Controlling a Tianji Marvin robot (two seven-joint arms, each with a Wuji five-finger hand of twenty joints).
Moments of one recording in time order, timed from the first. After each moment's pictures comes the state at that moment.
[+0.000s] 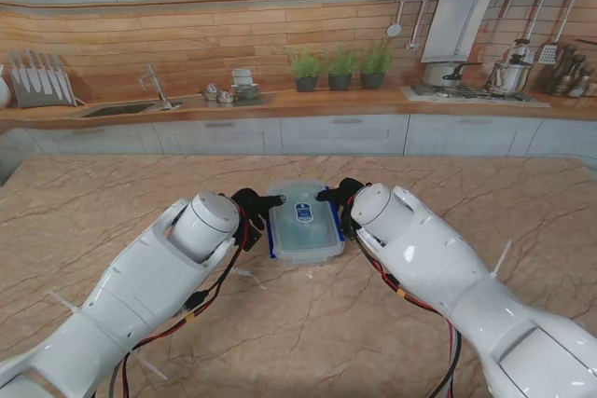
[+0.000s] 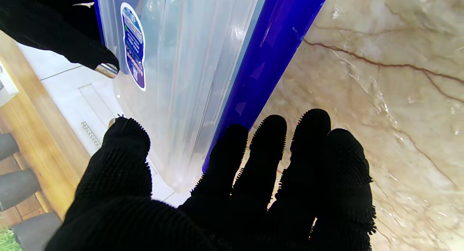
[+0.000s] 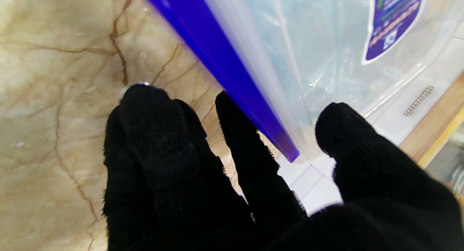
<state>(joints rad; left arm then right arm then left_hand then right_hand) 1.03 -1.29 -0.89 -1.23 -0.04 0.67 -0.03 -0.88 -1.31 0.78 -0.93 -0.05 0.49 0.05 0.85 -0.16 0.06 -0.04 0.62 0.43 0.63 0.40 0.80 0.44 0.53 0.38 0.67 0.54 0.81 0.51 0.41 0.52 1.35 0.77 0.58 -0.36 0.57 -0.02 0.94 0.31 0.46 0.54 0.90 0.52 0.78 0.36 1.10 0.35 1.16 0.59 0.53 0.42 1.35 0.48</state>
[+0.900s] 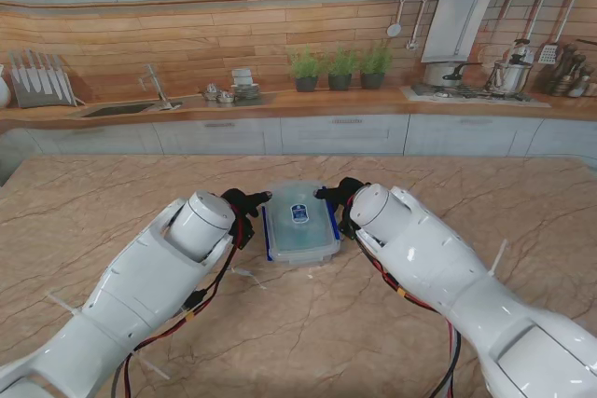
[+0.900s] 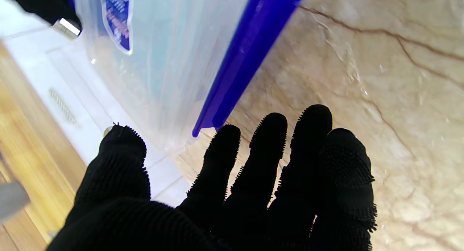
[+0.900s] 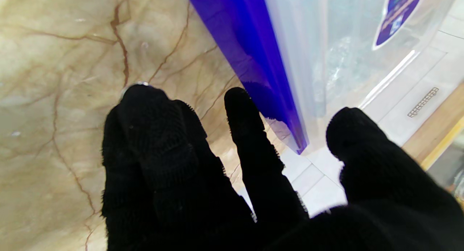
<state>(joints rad) 1.05 -1.31 -0.95 -1.22 -0.06 0.74 0.06 -0.87 -1.32 0.76 -0.90 -0.07 0.48 0.04 0.82 -0.08 0.02 -0.04 0.59 0.38 0.62 0.39 0.83 0.44 0.52 0.37 0.72 0.54 0.84 0.51 0.47 0.53 1.38 0.78 0.54 -0.32 0.49 -0.01 0.94 0.24 0.46 0.56 0.89 0.52 0.78 0.36 1.08 0.37 1.16 0.59 0.53 0.44 1.33 0.48</state>
